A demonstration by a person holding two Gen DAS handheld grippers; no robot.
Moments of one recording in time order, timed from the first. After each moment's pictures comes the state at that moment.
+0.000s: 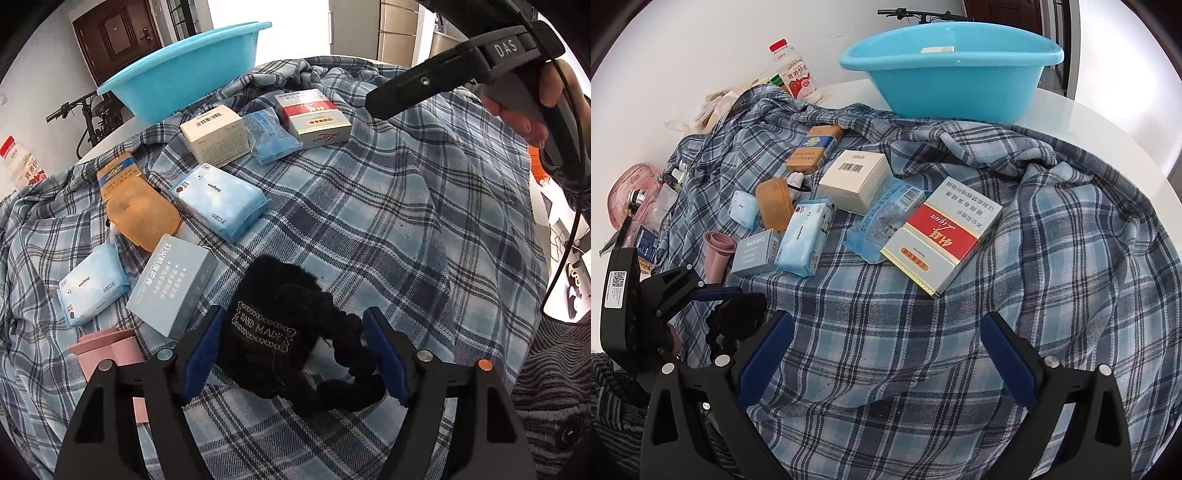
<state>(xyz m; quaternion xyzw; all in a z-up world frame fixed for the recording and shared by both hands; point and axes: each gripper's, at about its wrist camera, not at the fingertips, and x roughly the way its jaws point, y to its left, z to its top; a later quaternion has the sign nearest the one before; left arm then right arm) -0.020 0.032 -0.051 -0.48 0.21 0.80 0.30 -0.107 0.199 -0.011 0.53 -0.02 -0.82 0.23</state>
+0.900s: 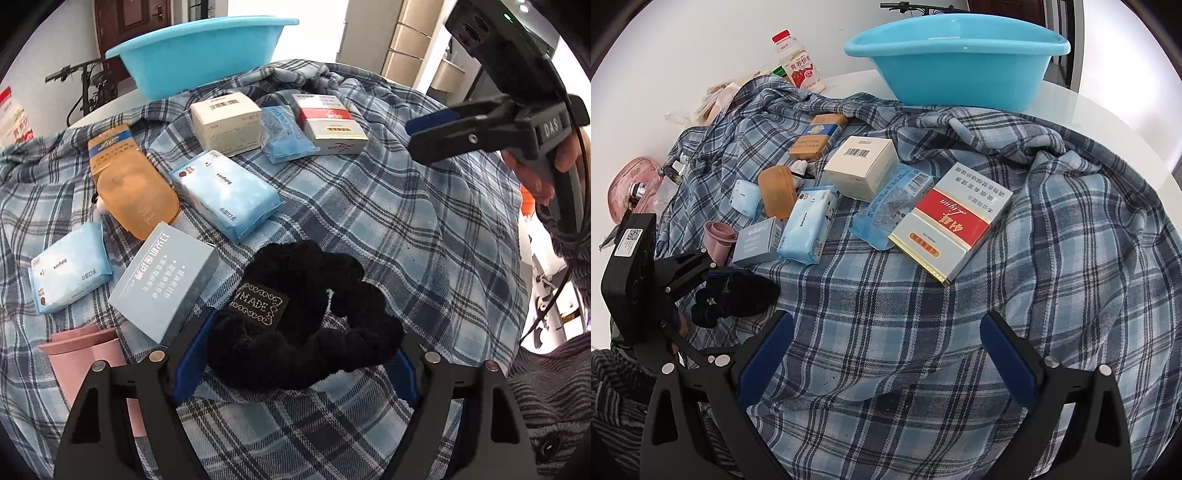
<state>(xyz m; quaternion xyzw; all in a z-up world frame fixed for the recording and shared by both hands) -0.045 0.013 -0.057 -0.51 0.12 0.79 0.32 -0.103 0.195 -0.020 0.54 -0.02 -0.81 0.23</state>
